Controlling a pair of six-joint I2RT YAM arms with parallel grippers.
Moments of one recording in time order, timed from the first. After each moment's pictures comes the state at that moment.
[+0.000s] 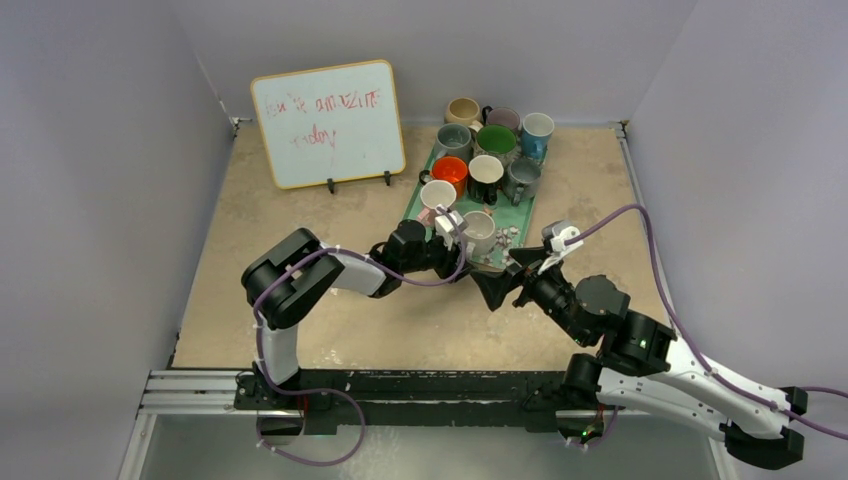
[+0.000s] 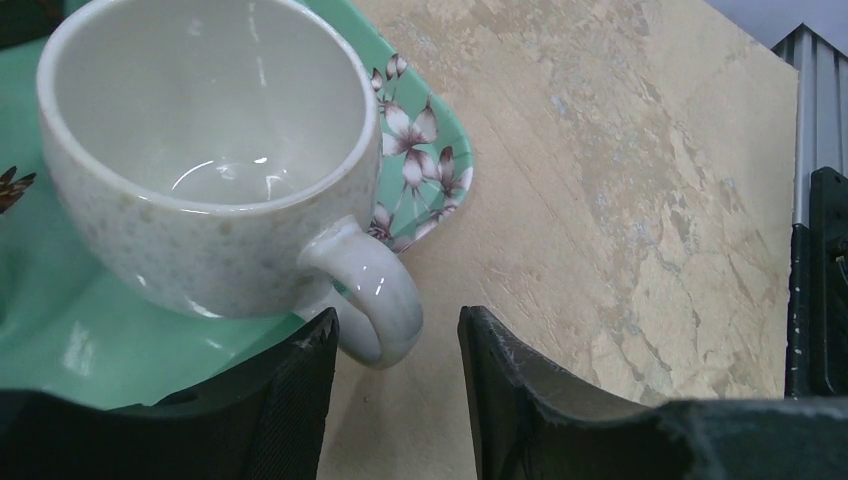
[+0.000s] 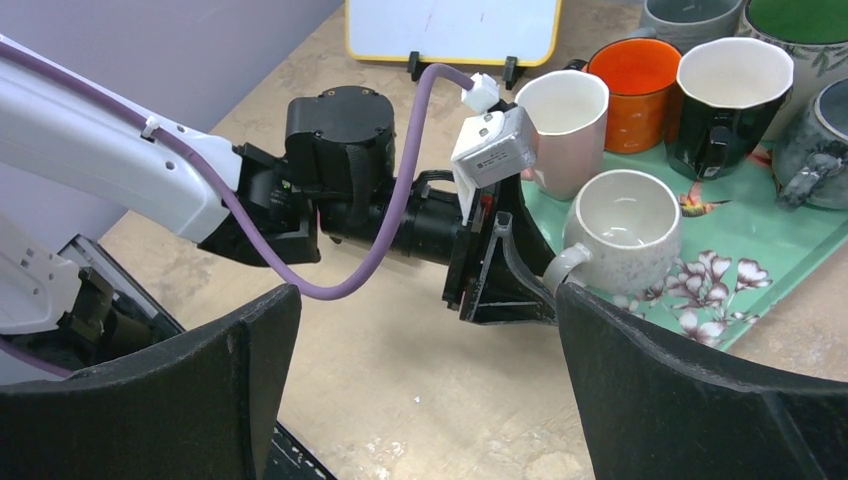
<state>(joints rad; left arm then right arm) -0.80 1.91 0.83 0.77 0.38 -0.21 1.09 0.52 0.69 -0.30 0.42 0.32</state>
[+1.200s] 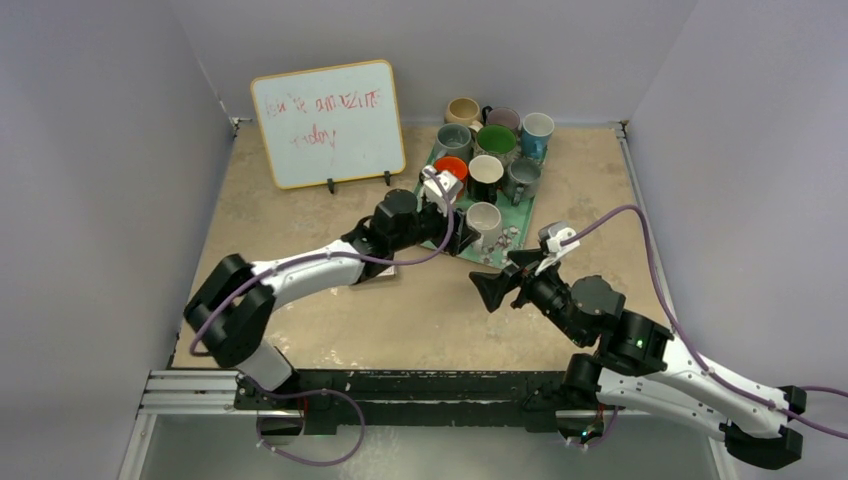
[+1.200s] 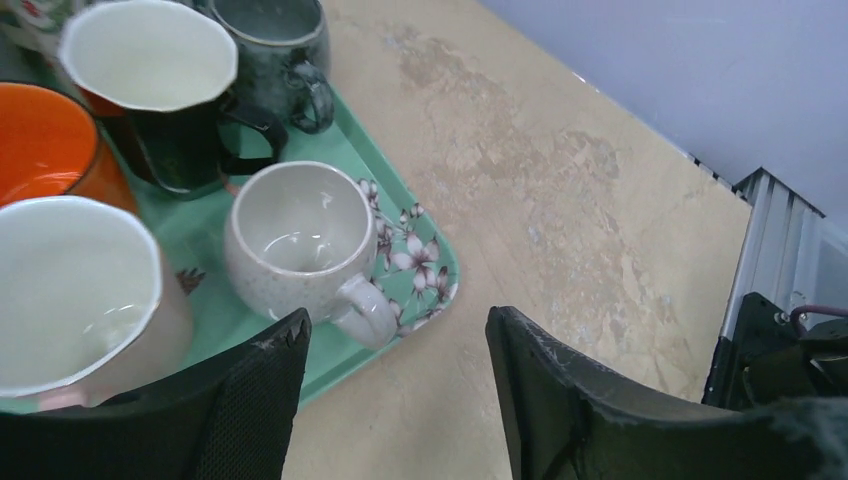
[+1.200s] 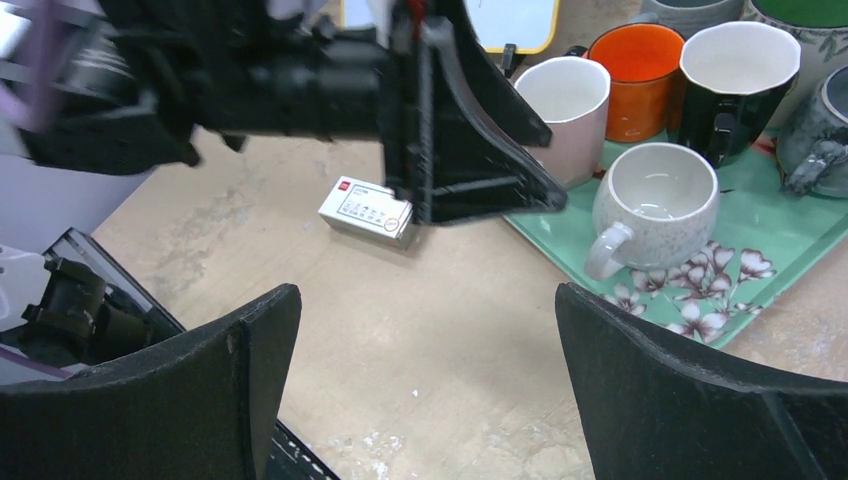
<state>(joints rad) -0.79 1.63 0.98 0.43 0.24 -0.23 1.09 0.52 0.68 -0.30 0.42 0.33</state>
